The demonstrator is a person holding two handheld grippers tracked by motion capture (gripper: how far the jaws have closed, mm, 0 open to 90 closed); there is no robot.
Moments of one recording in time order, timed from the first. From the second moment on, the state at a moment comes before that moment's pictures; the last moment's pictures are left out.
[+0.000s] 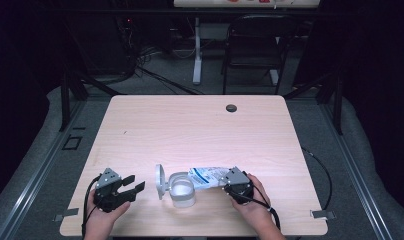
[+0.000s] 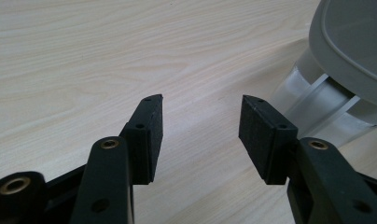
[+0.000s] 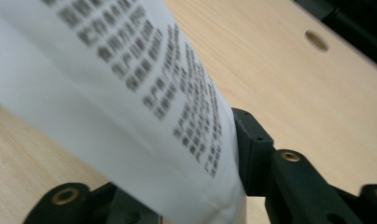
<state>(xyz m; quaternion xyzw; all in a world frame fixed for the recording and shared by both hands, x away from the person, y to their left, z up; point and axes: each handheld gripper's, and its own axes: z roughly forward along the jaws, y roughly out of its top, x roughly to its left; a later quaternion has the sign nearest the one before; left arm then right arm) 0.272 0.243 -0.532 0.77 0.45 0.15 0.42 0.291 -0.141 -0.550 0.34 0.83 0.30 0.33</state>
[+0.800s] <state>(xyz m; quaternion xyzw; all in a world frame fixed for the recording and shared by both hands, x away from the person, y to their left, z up) 0.269 0.224 -0.522 0.77 0.43 0.16 0.44 0.295 -0.184 -0.580 0.50 0.73 0.43 0.18</state>
